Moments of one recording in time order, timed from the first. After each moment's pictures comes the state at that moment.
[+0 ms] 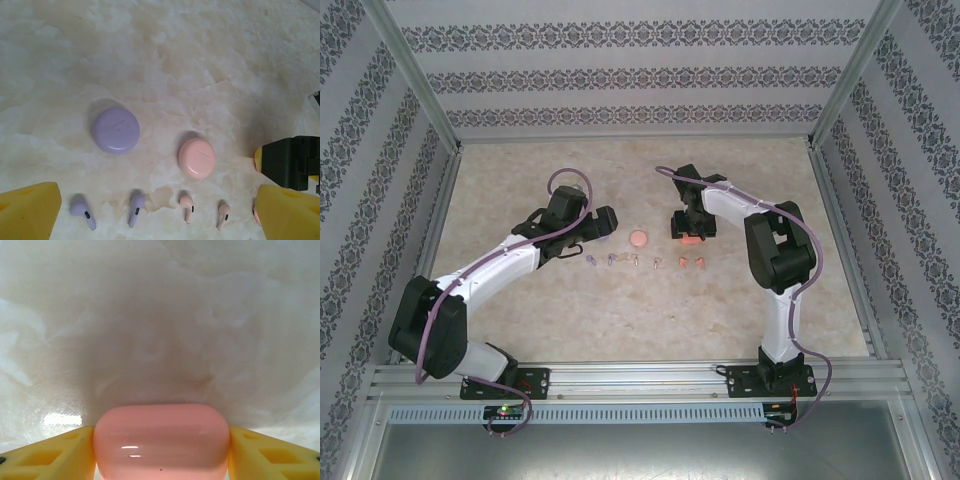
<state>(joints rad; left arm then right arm) -0.47 1.45 0.97 -0.30 -0.03 -0.72 0.38 2.05 1.48 -0.84 0.03 0.37</state>
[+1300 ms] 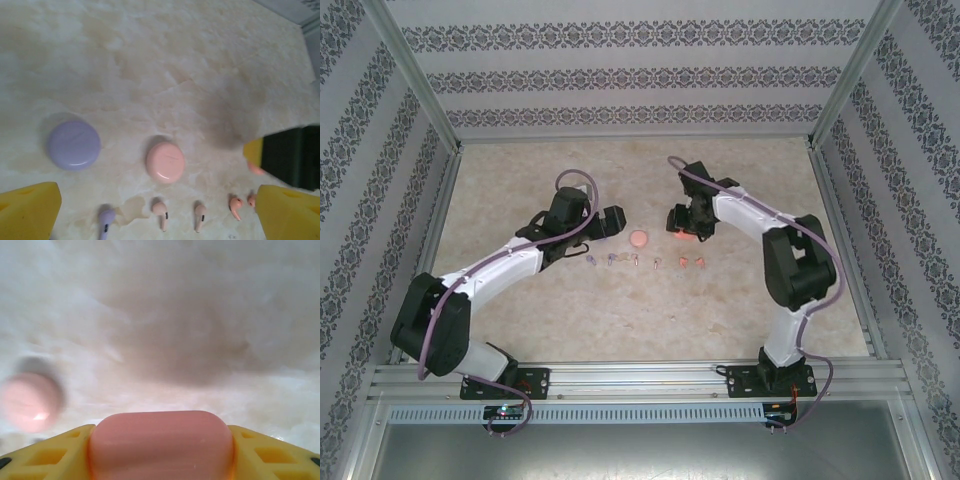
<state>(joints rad) -0.48 1.47 0.90 -0.09 0.07 -0.66 0.38 1.84 1.35 -0.70 -0.12 0.57</state>
